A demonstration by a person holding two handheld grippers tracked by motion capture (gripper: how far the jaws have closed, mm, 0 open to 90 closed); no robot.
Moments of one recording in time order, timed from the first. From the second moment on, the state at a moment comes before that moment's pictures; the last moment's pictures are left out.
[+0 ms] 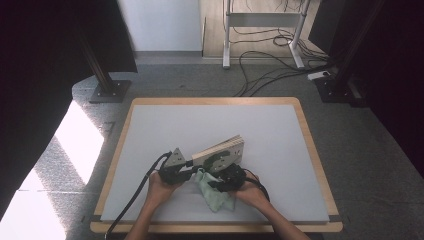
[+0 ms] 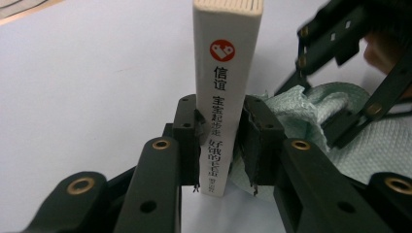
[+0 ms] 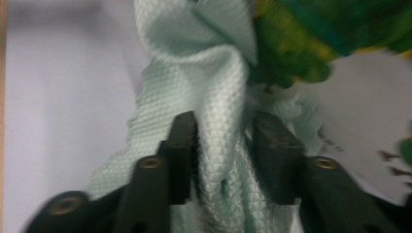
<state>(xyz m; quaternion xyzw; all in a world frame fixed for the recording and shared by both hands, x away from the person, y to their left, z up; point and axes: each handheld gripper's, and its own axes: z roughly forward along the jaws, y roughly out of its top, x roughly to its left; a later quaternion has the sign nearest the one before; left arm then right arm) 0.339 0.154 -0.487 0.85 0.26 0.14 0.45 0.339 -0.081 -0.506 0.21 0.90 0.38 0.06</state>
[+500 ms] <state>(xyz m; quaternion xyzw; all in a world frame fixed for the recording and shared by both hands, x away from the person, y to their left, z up) 0.339 0.154 -0.487 0.85 0.26 0.14 0.45 0.352 -0.132 -0.467 0.26 0.86 0.41 0.14</state>
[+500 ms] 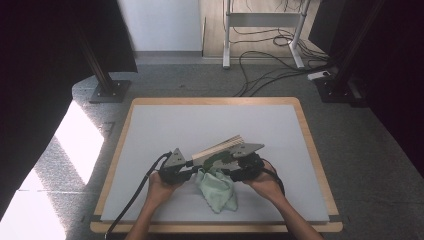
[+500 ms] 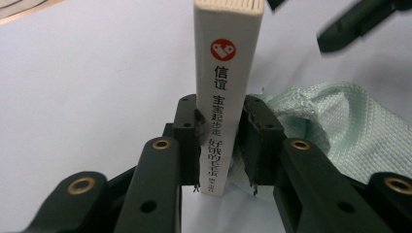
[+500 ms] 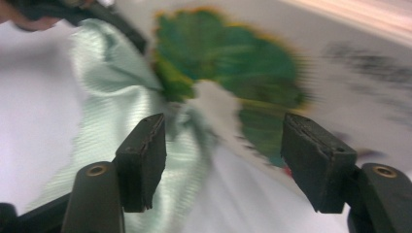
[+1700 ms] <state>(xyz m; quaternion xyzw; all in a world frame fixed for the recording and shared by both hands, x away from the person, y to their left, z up) 0.339 0.155 -0.488 0.85 0.26 0.13 0.45 0.413 -0.167 -0.458 0.23 0.84 0.48 0.14</state>
